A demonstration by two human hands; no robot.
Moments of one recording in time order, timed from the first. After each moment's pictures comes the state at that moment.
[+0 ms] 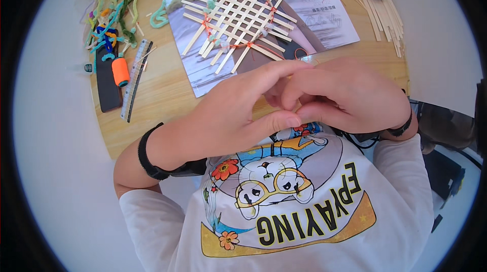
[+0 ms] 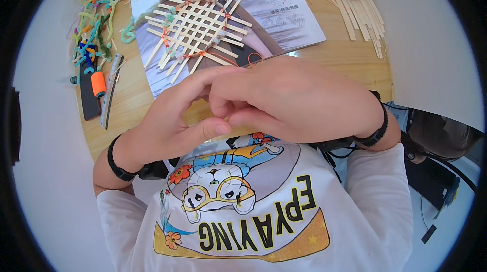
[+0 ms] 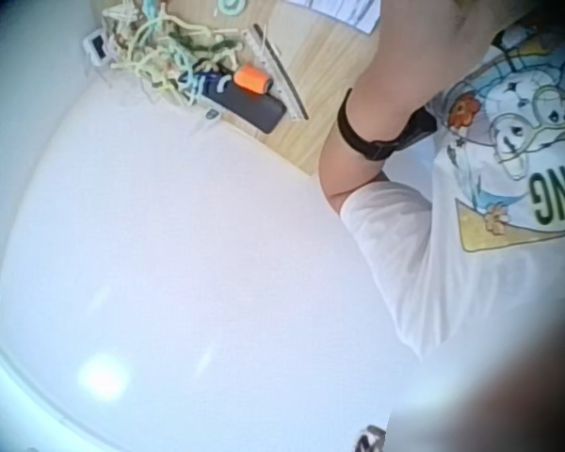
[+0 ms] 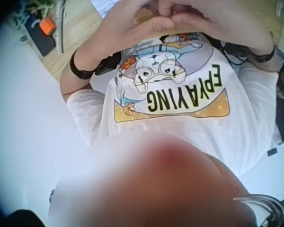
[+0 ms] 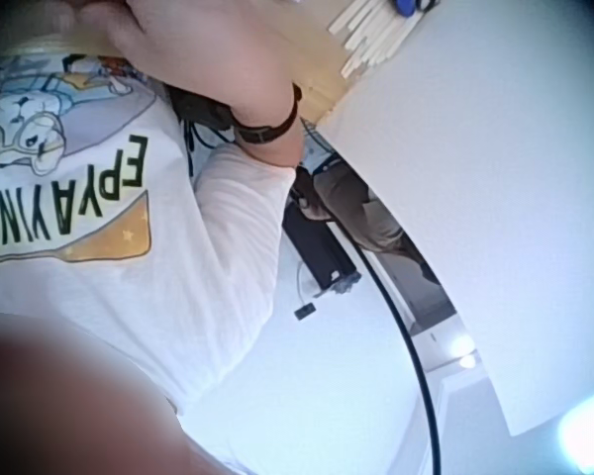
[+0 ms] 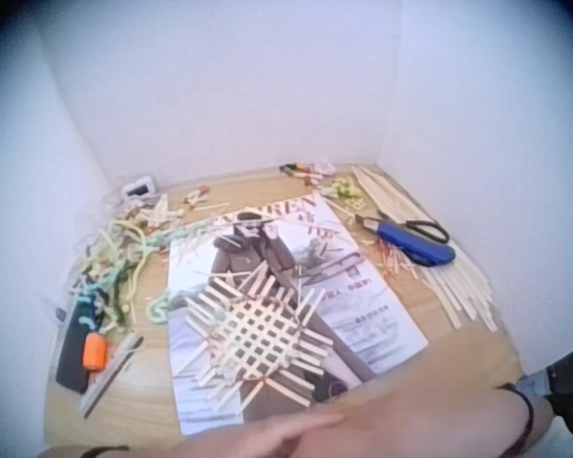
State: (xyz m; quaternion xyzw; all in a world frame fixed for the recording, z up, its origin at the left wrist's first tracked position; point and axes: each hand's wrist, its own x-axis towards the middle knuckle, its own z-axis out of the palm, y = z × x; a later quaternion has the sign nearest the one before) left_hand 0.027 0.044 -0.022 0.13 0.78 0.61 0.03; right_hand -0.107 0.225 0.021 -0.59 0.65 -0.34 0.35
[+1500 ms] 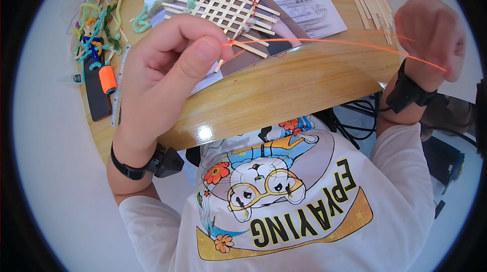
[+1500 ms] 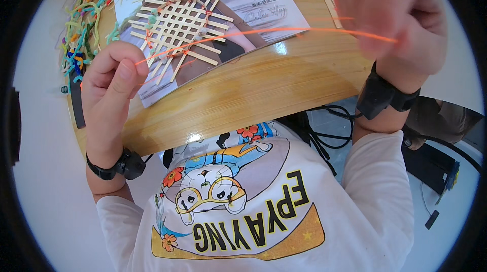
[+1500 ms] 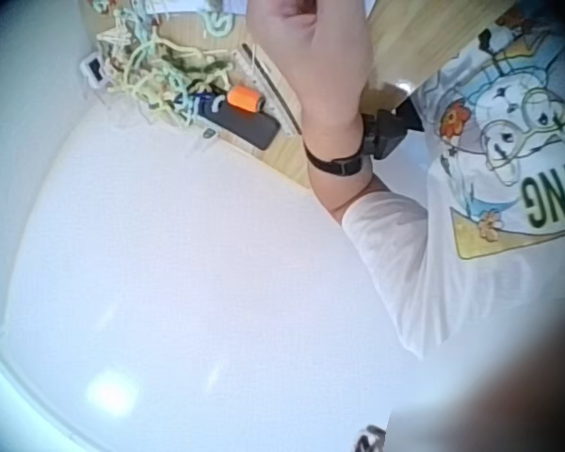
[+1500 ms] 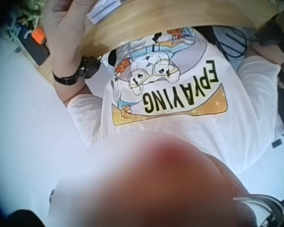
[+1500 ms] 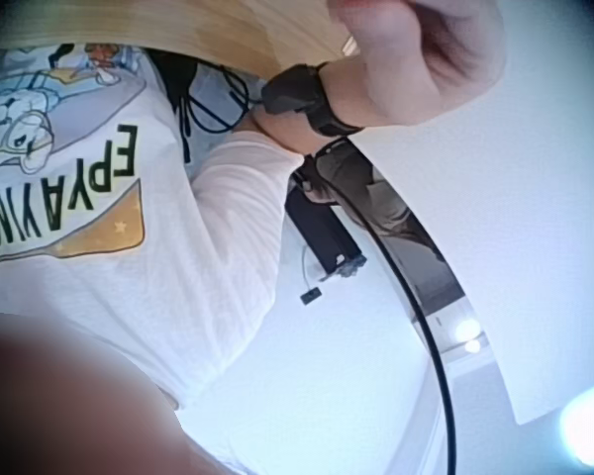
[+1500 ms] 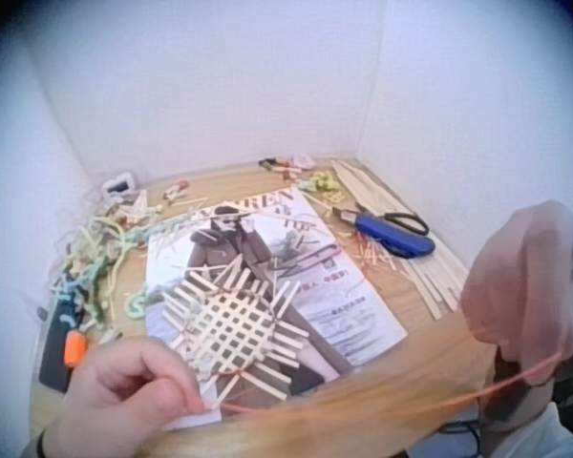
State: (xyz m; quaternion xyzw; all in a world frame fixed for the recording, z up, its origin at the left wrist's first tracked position) left_hand 0.022 0.008 0.004 0.01 0.72 0.69 -0.07; right_hand -0.243 0.300 0.055 -0.68 0.42 -0.48 0.36
